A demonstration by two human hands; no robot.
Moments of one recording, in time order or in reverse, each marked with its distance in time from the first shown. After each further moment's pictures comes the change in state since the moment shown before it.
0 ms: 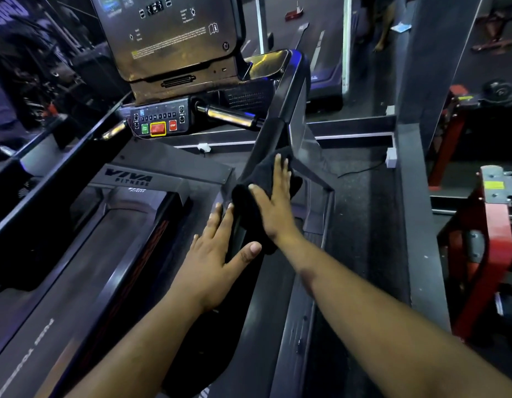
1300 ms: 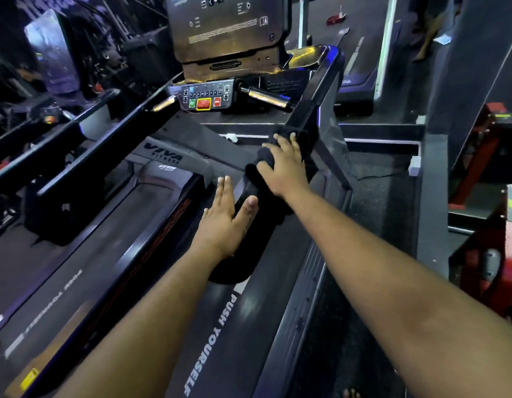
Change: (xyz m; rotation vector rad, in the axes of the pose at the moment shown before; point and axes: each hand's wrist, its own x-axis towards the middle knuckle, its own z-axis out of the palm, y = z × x) left_hand -0.063 -0.015 0.009 -0.132 0.190 -0.139; right_hand -0.025 -0.044 0.006 -0.559 -0.138 -0.177
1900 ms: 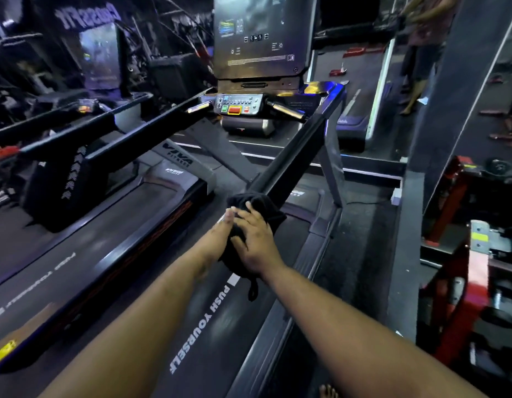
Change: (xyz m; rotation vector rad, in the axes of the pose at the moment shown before) left_hand -0.181 -0.082 -0.007 -0.796 -0.076 -0.194; right_hand -0.284 -0.095 0.061 0.129 -0.144 -0.321
